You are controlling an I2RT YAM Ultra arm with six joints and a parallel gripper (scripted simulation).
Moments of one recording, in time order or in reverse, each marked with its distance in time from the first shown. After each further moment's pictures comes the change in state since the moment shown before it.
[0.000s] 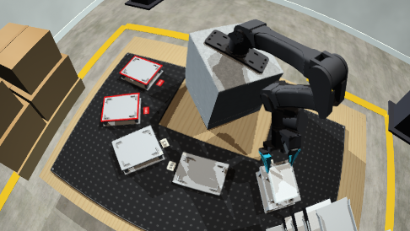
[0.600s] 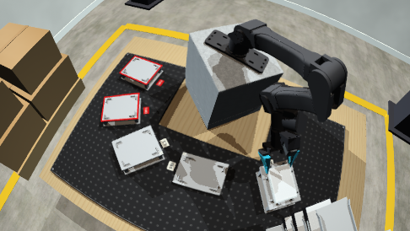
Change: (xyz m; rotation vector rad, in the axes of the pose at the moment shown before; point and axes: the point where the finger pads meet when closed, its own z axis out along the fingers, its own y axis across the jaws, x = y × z) arm 0.005 0.000 0.006 -0.001 -0.001 0.000
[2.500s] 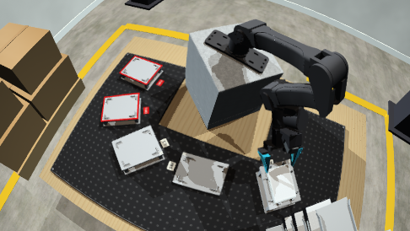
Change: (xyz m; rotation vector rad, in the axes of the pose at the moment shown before) arm -0.011 0.000 -0.010 -0.003 -0.013 0.004
